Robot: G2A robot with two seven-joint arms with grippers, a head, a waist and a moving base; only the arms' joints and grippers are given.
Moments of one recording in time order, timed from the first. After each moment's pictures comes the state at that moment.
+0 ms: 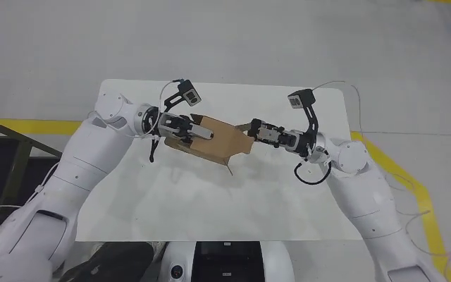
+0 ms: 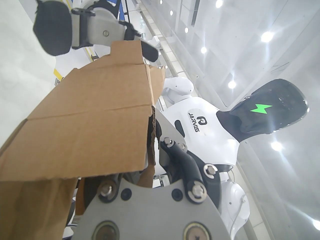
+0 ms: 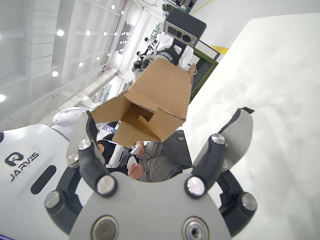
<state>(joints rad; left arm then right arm) 0.72 -0.93 -0.88 -1.29 -0.99 -0.18 -1.54 -1.04 -1.19 1.14 -1.49 0.45 -0.54 1.01</state>
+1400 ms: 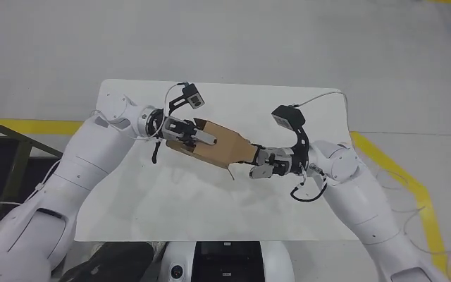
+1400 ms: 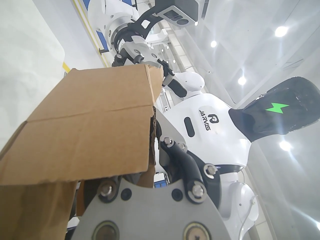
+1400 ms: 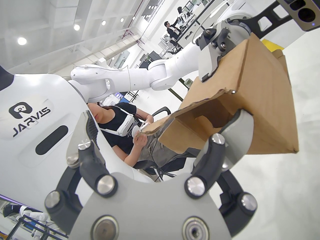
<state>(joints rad) 0.70 -0.92 -0.84 -1.28 -0.96 -0.22 -1.54 -1.03 -1.15 1.01 -1.60 0.51 -0.71 1.11</state>
